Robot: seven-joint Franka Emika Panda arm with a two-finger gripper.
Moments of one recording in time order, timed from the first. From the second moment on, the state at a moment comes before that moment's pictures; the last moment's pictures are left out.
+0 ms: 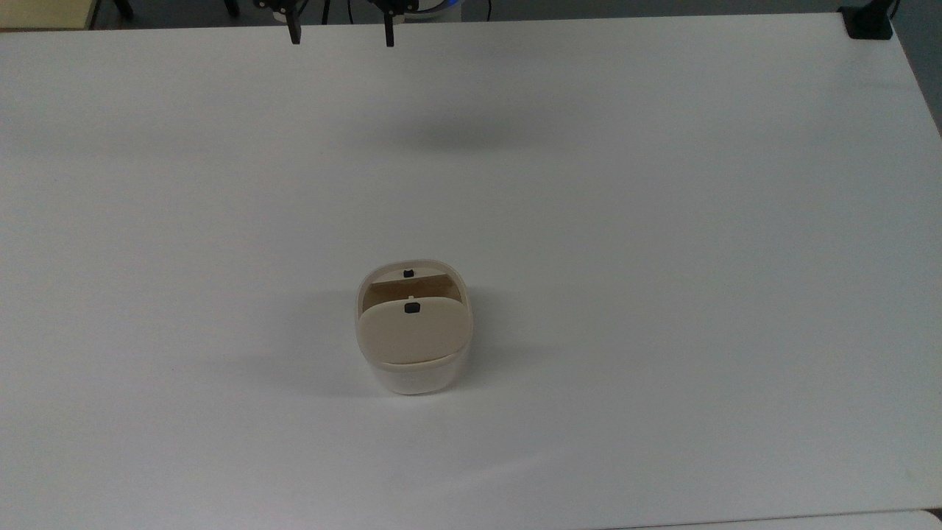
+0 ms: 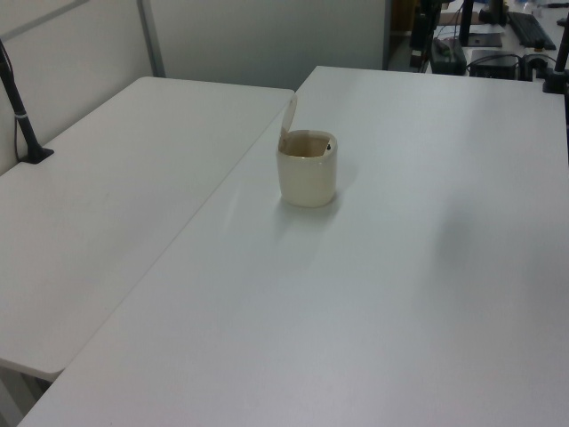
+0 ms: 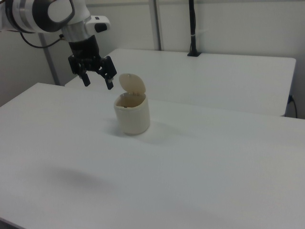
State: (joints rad) arm 0.07 -0.03 -0.07 -1.66 -0.04 1.73 -0.05
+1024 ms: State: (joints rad) arm 0.07 0.11 -0.07 -1.63 0.05 2.28 0.52
